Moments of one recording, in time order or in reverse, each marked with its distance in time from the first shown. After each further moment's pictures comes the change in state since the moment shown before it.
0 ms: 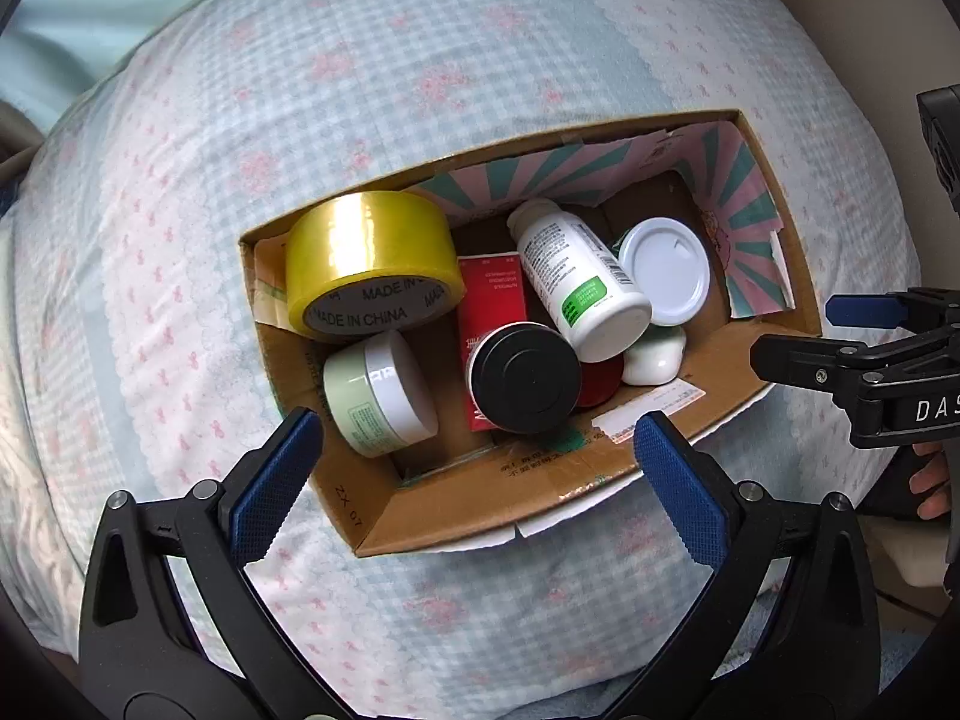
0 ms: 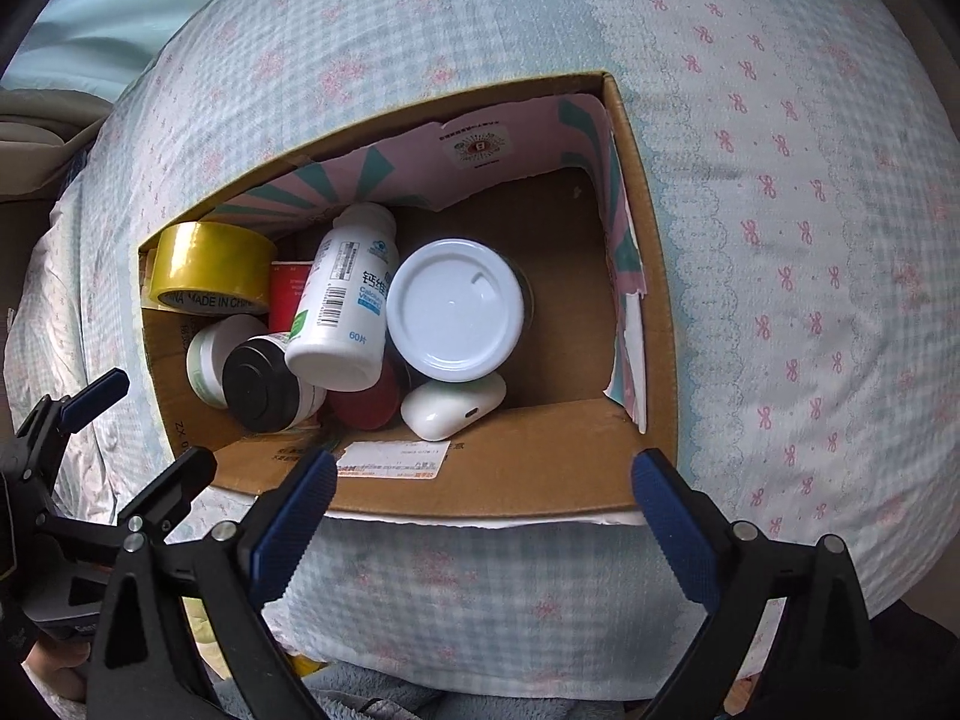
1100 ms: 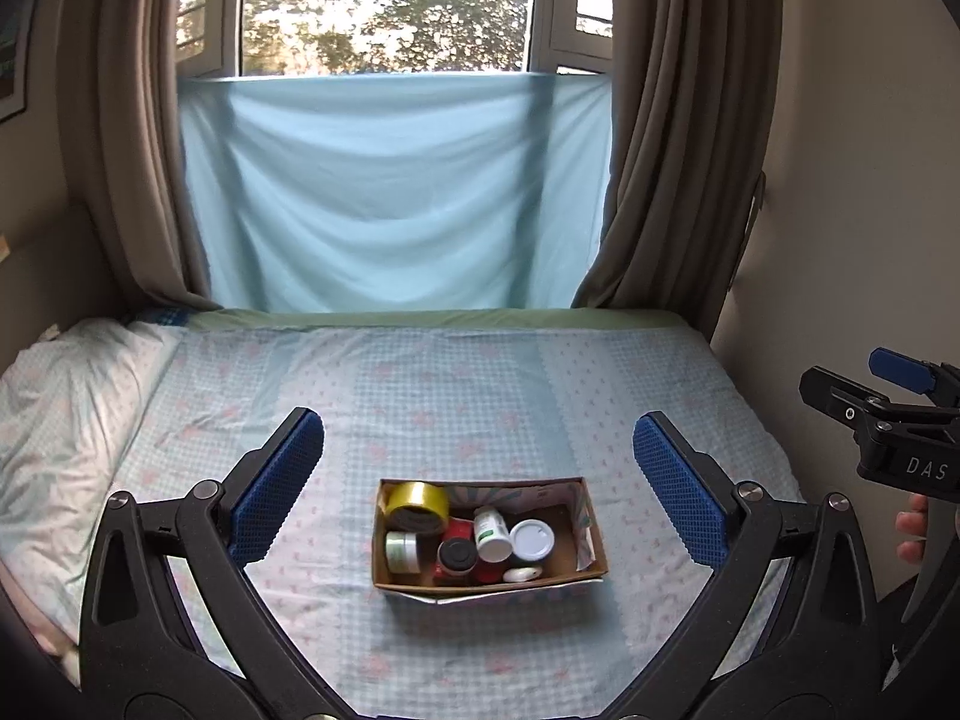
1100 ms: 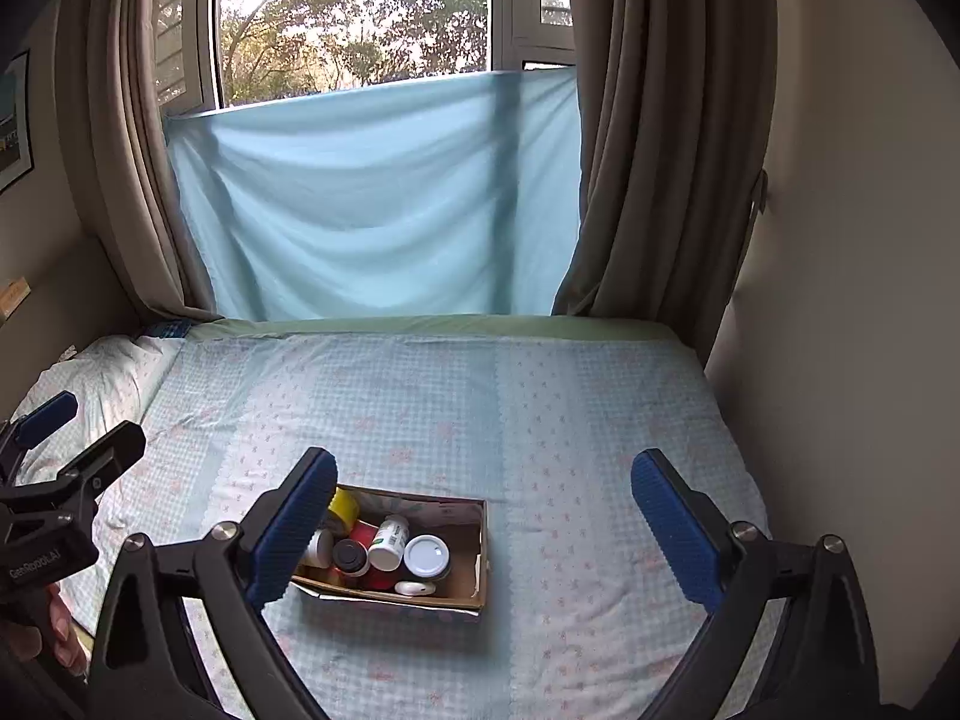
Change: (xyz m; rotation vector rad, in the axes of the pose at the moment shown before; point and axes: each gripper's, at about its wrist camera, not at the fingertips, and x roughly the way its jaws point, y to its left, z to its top) left arm -0.367 -0.091 -0.136 -0.259 -0.872 0.127; right arm -0.367 0.032 -0.194 -0.265 -0.951 -0.170
